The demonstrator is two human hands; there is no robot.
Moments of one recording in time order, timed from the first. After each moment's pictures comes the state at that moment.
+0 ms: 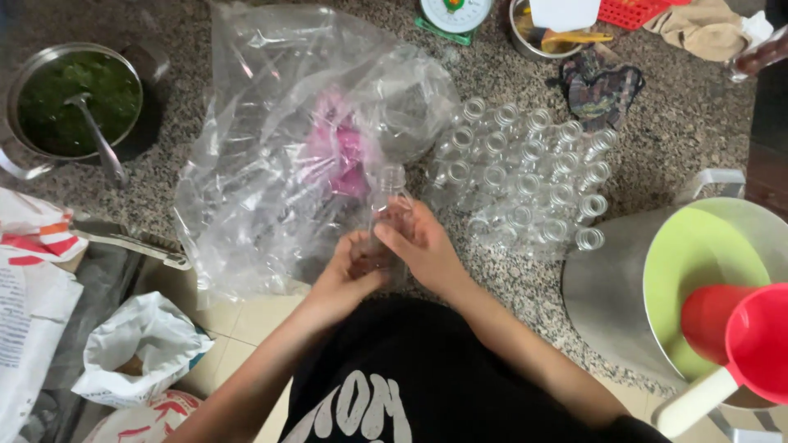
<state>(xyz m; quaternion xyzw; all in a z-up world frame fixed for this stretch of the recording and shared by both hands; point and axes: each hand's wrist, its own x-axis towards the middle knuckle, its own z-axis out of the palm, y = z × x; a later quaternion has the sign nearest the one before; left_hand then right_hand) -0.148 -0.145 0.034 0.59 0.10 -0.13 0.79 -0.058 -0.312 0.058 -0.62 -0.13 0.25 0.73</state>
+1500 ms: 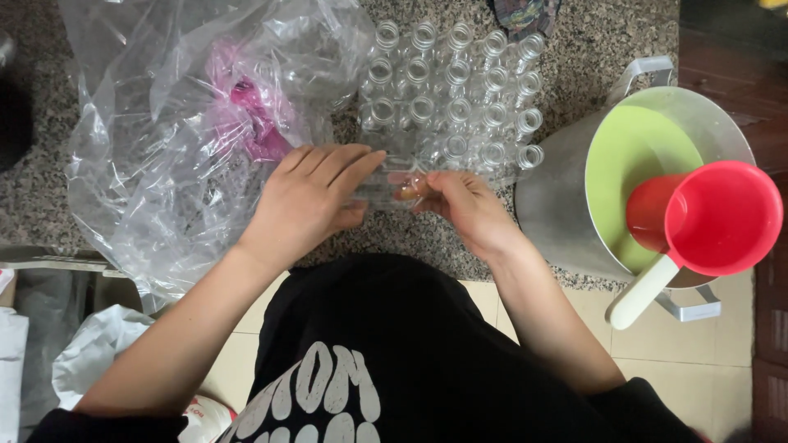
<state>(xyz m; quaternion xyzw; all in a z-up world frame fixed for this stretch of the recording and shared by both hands) -0.083 -0.159 0.171 0.91 -0.31 0.12 0.25 -0.064 -0.427 0.122 -0.59 0.00 0.29 0.75</state>
